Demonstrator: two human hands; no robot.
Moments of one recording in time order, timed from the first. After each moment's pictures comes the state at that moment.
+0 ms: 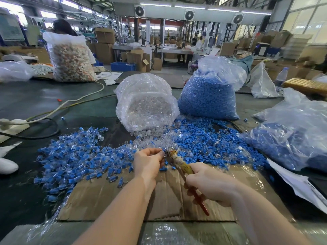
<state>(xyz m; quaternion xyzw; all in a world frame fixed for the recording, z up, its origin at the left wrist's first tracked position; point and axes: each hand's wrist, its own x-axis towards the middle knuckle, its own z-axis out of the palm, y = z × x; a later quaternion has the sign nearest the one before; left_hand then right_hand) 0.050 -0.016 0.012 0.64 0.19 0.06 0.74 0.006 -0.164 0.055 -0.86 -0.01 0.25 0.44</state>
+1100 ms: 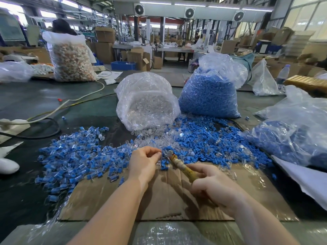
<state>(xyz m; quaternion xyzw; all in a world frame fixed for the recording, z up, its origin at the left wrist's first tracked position) 0.037 -0.001 0.021 0.77 0.12 0.07 0.62 -0.004 -0.176 0.044 -0.77 -0.02 0.23 0.59</state>
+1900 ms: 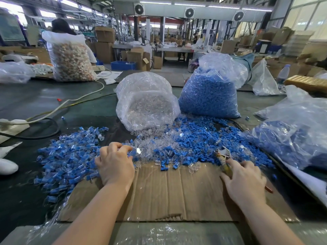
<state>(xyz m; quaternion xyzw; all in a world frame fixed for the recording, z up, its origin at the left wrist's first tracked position) 0.043 0.050 -0.003 0.94 0.16 0.24 0.16 0.017 -0.230 0.000 -0.98 0.15 -0.12 0.02</state>
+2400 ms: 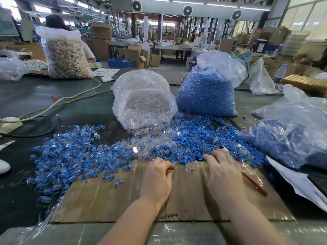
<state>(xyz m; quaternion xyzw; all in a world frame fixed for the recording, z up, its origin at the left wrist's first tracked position) 0.026 -0.030 -0.020 0.91 -0.08 0.16 0.38 0.020 -0.199 -0.003 -0.98 0.00 -0.18 0.02</state>
